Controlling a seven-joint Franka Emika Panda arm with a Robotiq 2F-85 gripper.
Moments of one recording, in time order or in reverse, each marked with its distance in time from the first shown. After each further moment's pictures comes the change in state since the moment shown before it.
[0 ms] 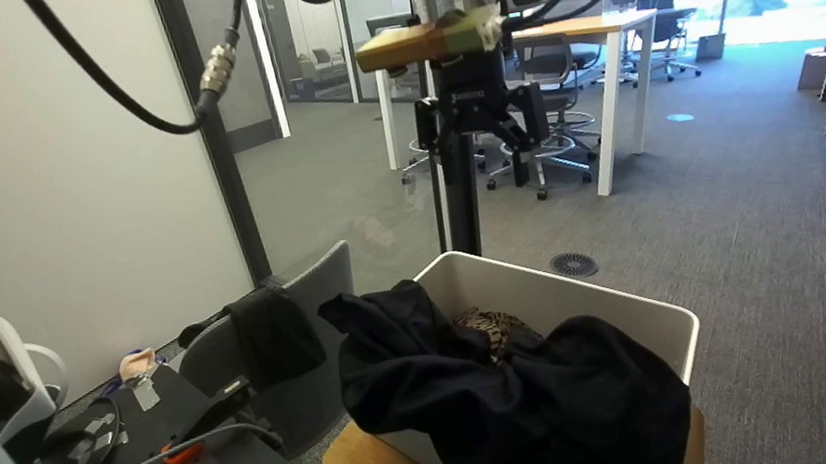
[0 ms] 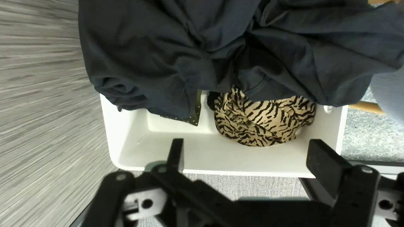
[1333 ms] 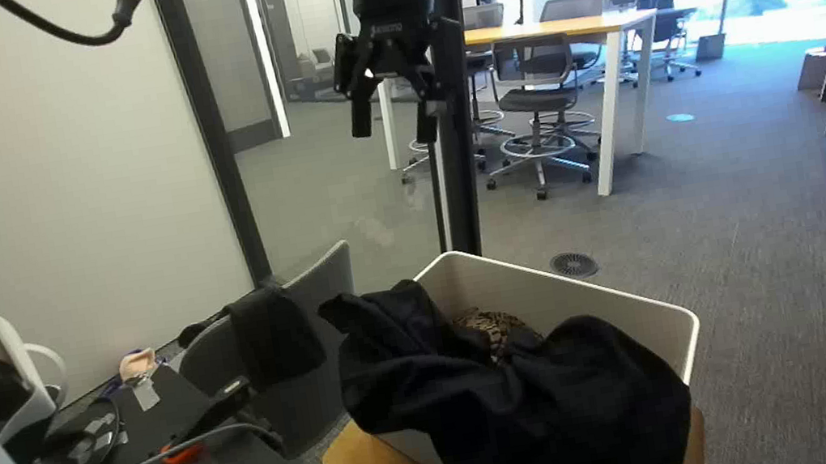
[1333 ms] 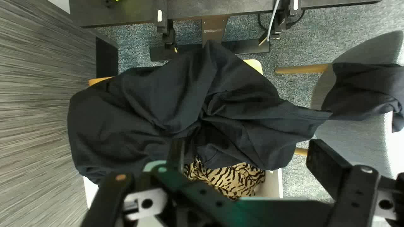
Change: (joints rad) arm 0.024 -0.218 0.037 0.013 0.160 -0.458 0.020
